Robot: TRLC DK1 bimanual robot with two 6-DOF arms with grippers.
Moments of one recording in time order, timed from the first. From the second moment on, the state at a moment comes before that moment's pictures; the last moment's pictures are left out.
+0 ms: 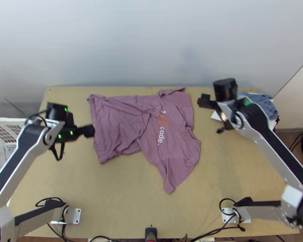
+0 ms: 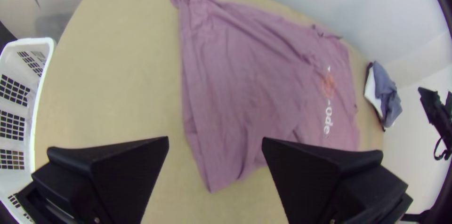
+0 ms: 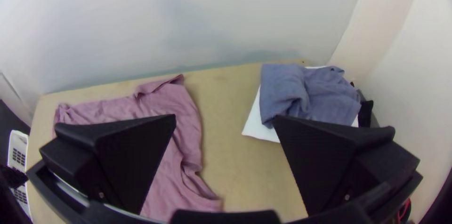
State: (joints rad) left arm -0.17 1.22 1.12 -0.90 0.07 -0.36; right arm 0.46 1.43 1.46 -0.77 0.48 0.43
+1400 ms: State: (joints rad) left arm -0.46 1.27 0.65 -0.49 -0.06 -0.40; right arm 0.43 1.19 1.09 -0.89 0.23 0.49
